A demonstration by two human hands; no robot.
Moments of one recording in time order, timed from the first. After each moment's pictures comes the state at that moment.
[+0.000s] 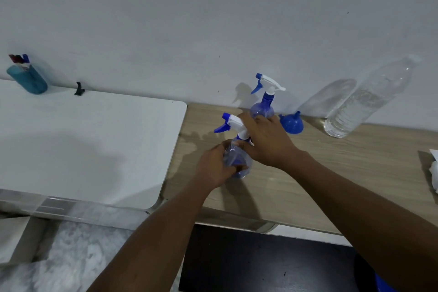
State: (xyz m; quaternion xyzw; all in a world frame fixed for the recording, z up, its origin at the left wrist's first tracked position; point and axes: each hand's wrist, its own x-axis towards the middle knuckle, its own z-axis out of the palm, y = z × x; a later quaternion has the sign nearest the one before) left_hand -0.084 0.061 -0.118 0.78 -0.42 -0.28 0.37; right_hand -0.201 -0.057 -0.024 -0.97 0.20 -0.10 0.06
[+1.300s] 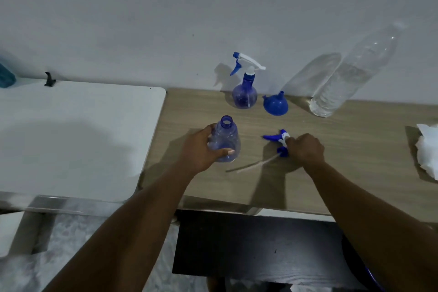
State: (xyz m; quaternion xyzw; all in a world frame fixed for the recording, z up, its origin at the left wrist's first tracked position) left_hand -0.094 0.045 -0.119 0.76 -0.43 -0.29 0.39; right_hand -0.321 -0.150 -0.138 -0.67 0.69 -0.05 0.28
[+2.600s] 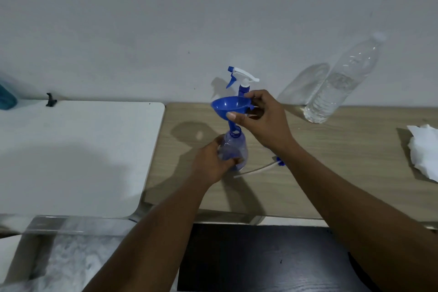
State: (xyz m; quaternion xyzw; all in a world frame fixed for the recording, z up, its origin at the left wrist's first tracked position) left_hand -0.117 0.029 -0.122 0.77 -0.40 -0.31 0.40; right_hand -0.236 -0.086 -0.017 -0.72 0.31 -0.34 0.51
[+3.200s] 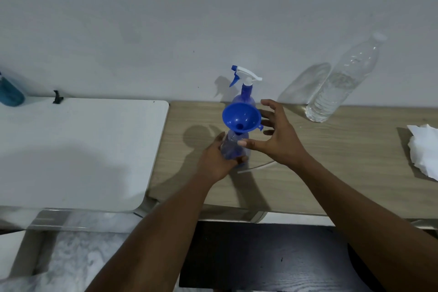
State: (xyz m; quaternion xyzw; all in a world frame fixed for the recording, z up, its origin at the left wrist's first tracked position) left_hand -0.123 0.036 -0.118 0.75 -0.36 -0.37 0.42; right_hand -0.276 -0.074 -0.036 -0.79 0.30 -0.27 0.46
